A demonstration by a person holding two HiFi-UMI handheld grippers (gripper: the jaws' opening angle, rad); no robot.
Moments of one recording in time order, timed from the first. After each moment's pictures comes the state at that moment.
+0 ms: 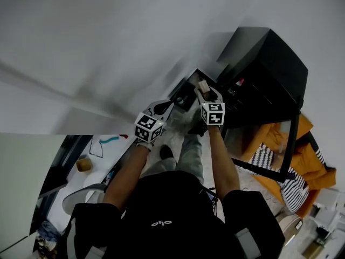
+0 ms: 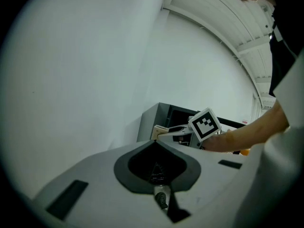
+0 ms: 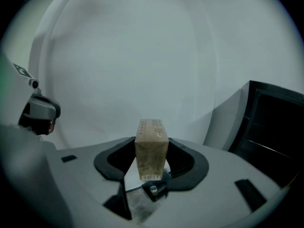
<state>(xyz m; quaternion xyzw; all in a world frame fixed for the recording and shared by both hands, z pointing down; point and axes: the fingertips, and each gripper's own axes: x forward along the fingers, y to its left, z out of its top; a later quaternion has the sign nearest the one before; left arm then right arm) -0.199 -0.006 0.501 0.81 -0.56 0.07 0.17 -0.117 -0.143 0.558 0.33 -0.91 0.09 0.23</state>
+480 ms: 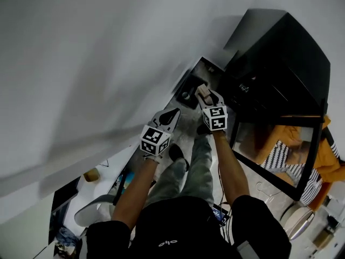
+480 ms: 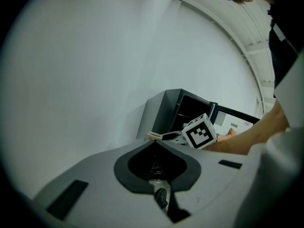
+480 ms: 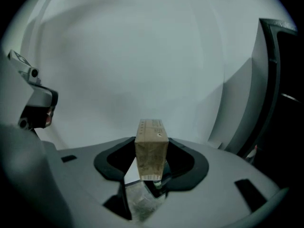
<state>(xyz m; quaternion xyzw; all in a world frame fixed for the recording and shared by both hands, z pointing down) -0.203 -0.069 0.606 0.80 -0.55 0.08 0.22 -0.142 -0.189 0.698 0.30 -0.91 0.13 0.27</state>
